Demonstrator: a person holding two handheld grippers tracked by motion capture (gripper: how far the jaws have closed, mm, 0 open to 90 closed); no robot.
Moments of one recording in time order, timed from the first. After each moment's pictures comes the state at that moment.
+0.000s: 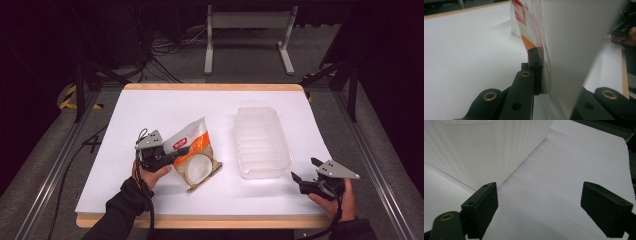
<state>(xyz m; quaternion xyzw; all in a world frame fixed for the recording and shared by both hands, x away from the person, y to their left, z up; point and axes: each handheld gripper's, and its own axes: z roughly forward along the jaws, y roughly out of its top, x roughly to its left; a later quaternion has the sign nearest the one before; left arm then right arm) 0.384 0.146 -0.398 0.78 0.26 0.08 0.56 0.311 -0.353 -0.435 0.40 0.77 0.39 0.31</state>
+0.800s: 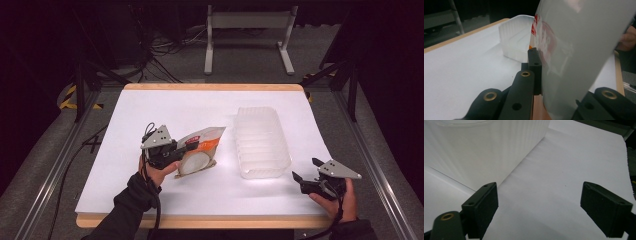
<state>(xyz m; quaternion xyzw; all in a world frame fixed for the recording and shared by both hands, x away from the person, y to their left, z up) 0.381 0.126 -0.368 0.78 0.22 0.11 0.57 0.310 -0.355 -0.434 0.42 0.76 0.39 0.31</state>
